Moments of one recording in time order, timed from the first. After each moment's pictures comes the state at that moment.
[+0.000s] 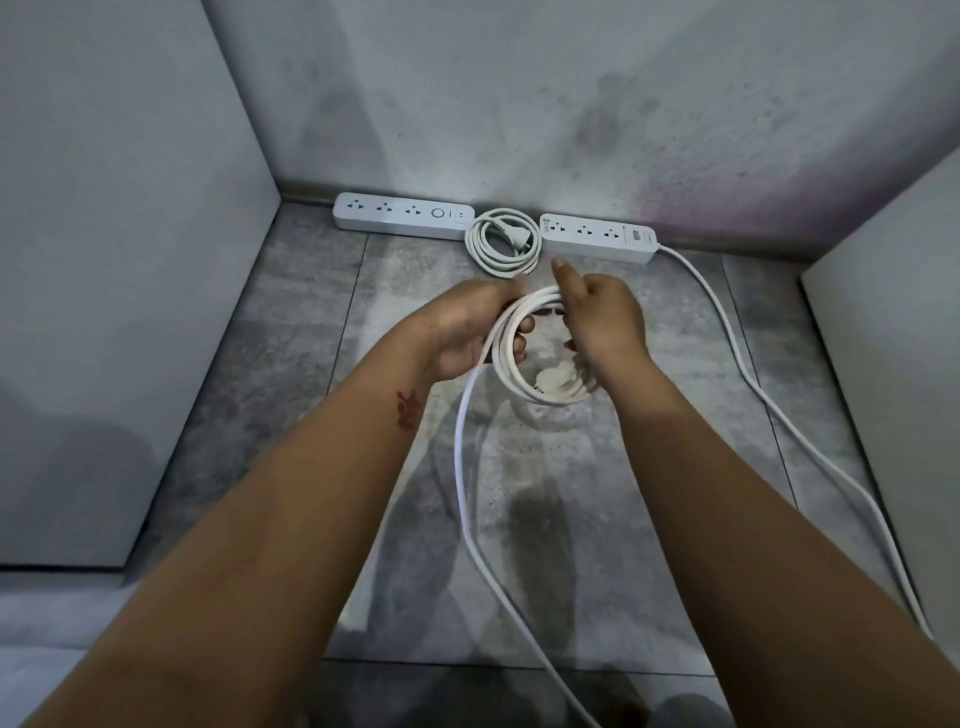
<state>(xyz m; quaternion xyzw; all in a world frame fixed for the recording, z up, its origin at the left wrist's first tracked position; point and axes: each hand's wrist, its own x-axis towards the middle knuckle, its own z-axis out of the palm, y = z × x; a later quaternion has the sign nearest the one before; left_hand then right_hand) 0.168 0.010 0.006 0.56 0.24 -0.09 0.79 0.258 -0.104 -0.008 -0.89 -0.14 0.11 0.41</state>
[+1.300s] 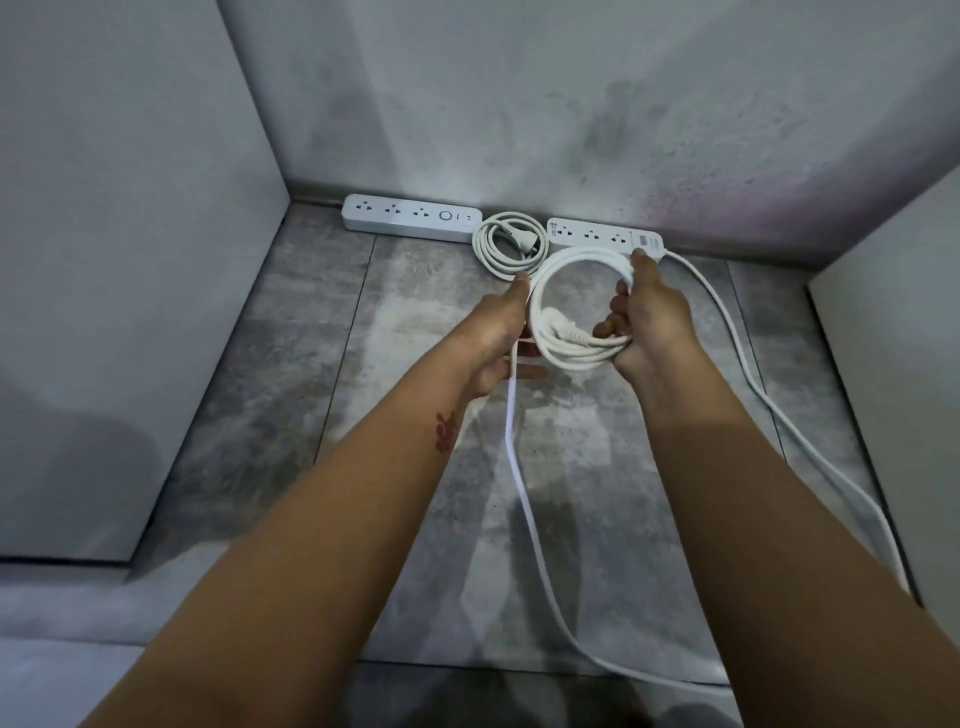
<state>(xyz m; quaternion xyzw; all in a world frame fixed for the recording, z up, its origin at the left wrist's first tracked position) 0.172 -0.014 0.001 0.54 0.34 -0.03 0.77 0.269 -0.116 0.013 -0.63 0.14 0.23 0.73</state>
